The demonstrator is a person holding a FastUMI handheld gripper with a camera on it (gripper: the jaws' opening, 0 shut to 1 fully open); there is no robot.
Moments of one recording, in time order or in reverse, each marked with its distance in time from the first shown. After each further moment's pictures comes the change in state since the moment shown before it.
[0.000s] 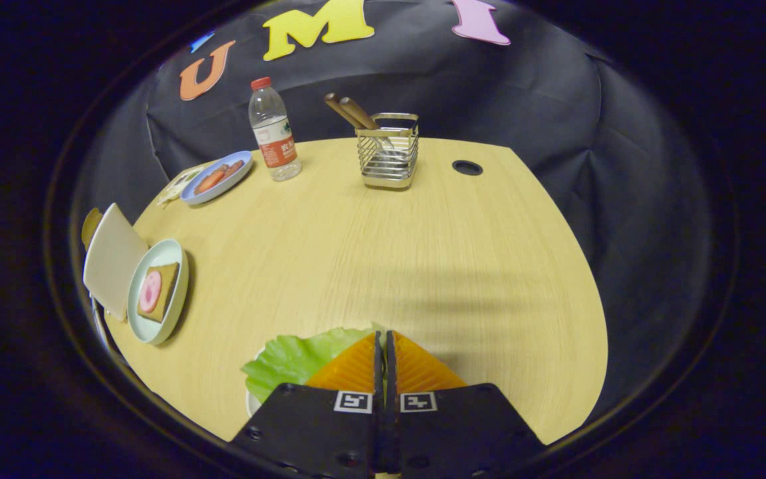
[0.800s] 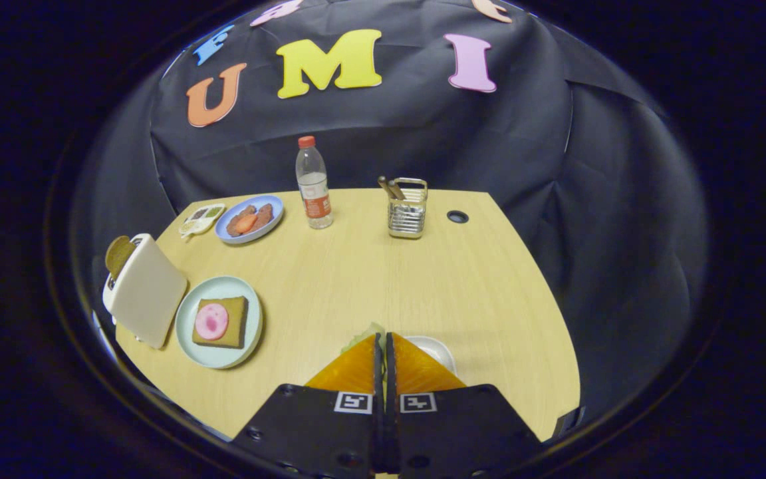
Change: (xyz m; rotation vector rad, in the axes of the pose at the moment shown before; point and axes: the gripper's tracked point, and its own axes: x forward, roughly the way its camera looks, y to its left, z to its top) arm -0.134 0.078 0.021 0.052 -0.162 -0.087
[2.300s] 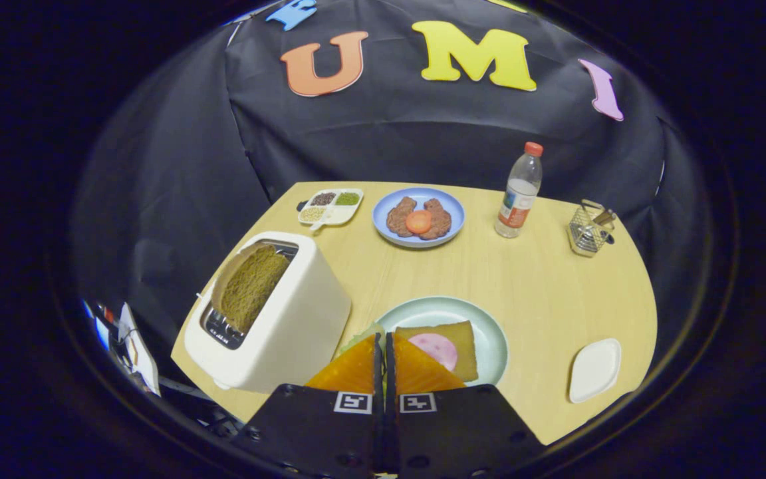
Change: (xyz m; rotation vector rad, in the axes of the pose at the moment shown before) arm 0.008 0.324 0.012 -0.104 0.101 0.261
